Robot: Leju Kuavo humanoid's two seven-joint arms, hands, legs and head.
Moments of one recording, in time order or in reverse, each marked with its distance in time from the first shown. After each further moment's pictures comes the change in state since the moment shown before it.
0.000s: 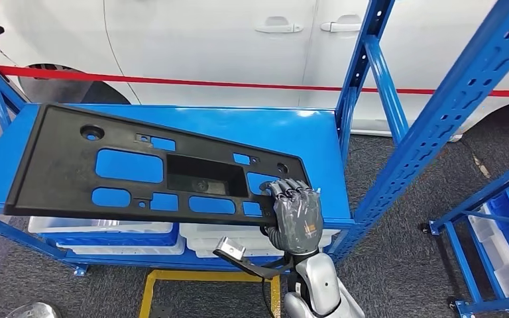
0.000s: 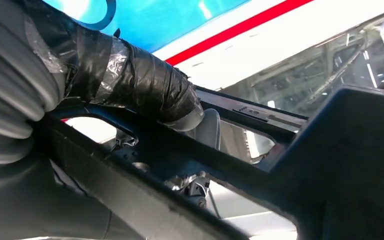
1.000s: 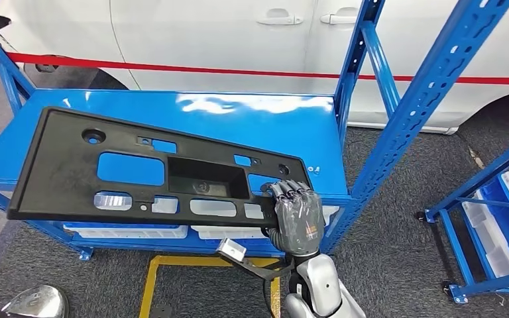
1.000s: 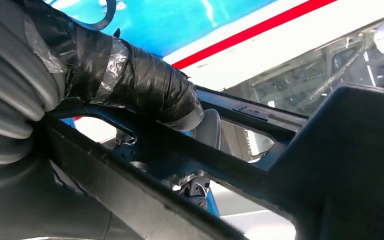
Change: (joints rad) left arm 0.001 -0.002 0.002 0.000 -0.008 0.002 0.002; right arm 0.008 -0.005 -0.003 -0.007 -0.003 -0.001 0.000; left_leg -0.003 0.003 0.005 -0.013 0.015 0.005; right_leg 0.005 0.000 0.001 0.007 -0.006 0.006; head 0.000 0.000
